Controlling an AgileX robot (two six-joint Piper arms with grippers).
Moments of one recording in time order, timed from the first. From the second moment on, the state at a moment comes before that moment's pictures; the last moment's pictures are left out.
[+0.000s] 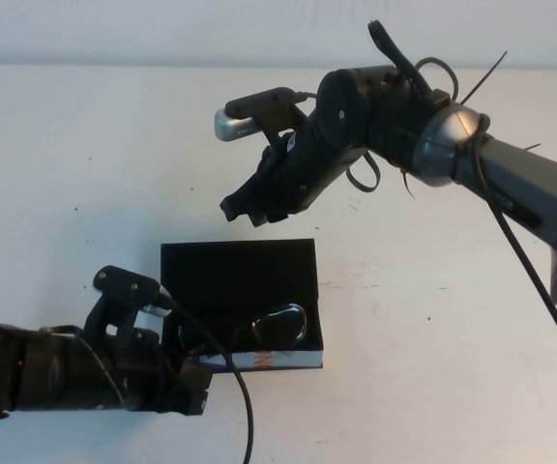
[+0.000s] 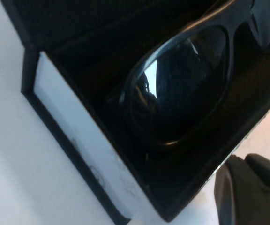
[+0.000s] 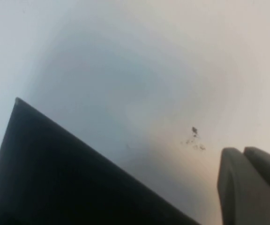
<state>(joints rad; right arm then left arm) 0.59 2.23 -2.01 0.28 0.88 -0.17 -0.36 1.64 -0.55 -1.71 0.50 1.77</state>
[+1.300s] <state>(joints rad) 0.65 2.21 -2.09 0.44 1.23 -0.23 -0.36 1.64 -0.55 -1.71 0.46 1.77</state>
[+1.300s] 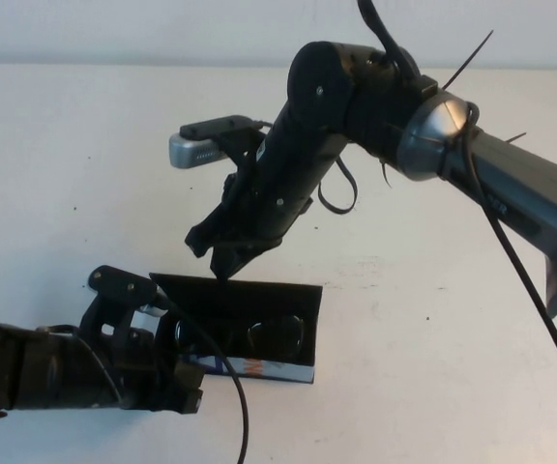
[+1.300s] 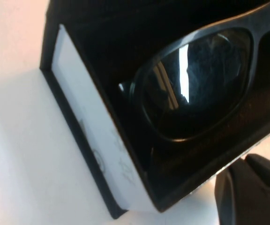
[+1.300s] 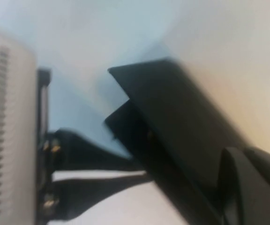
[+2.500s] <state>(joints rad) 0.70 2.20 -1.87 0.47 1.22 -0.21 -0.36 1.44 -0.55 -1.57 0.44 1.59</state>
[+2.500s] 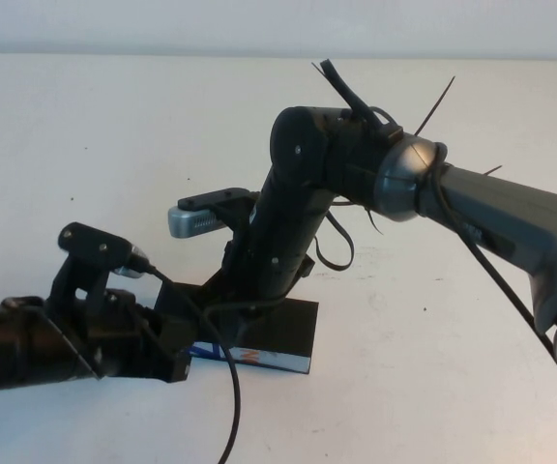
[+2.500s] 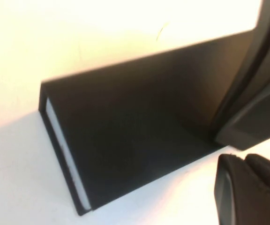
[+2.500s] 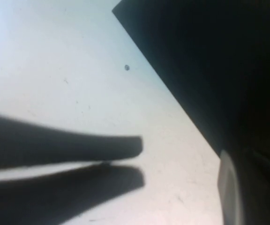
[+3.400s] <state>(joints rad) 0.71 1.35 -1.52 0.13 1.24 0.03 -0.36 0.31 -0.22 -1.66 0.01 1.55</state>
